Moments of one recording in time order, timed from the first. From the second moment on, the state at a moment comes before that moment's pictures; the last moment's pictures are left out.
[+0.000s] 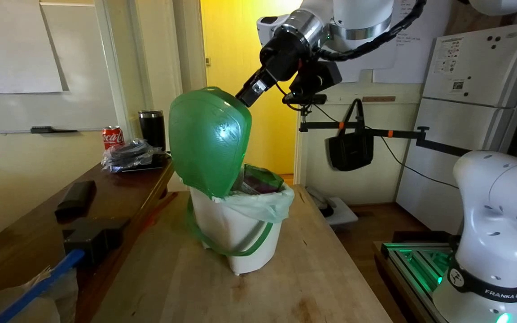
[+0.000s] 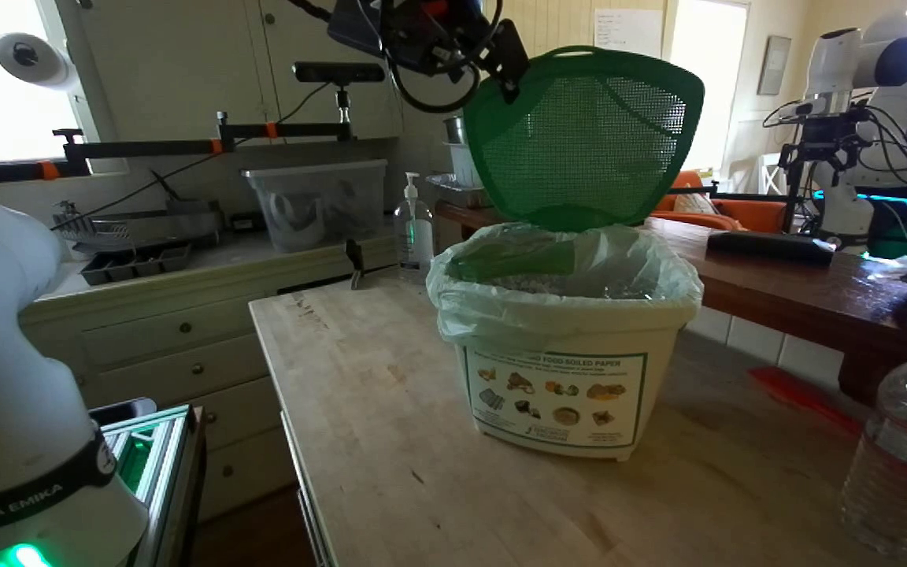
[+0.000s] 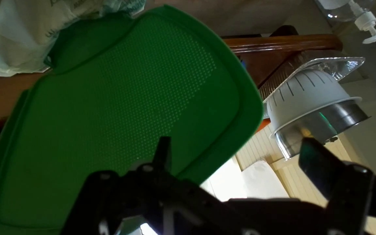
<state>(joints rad) -0.01 -0.48 -0.18 -2.28 0.80 2.29 -0.88</state>
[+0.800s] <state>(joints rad) -0.03 -0.47 -0.17 -2.26 0.68 2.29 -0.74</state>
